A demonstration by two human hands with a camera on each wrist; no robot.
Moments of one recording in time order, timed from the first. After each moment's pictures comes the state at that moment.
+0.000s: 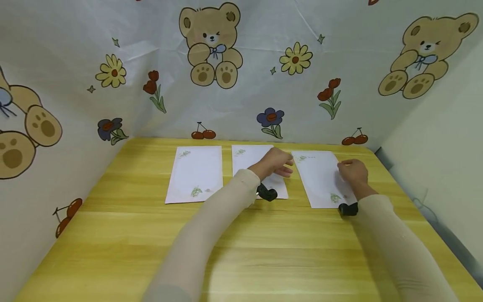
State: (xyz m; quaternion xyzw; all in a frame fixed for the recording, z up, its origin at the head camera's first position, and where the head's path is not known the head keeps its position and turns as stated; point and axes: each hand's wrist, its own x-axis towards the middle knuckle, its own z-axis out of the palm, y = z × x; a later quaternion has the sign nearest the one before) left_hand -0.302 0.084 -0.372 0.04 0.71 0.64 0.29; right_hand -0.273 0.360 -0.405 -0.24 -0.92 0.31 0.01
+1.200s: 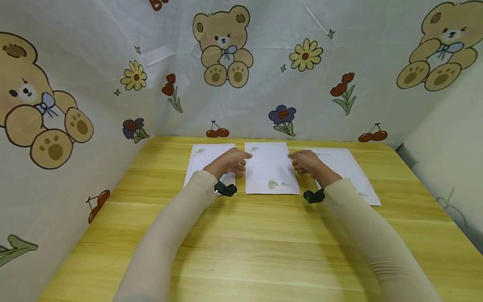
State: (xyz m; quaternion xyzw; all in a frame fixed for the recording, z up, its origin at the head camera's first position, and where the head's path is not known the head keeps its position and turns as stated) left_hand -0.295 -0.060 -0.366 -0.09 0.79 0.54 0.28; right_hand -0.288 0.211 -0.377 -0.05 -0.84 0.50 -0.20
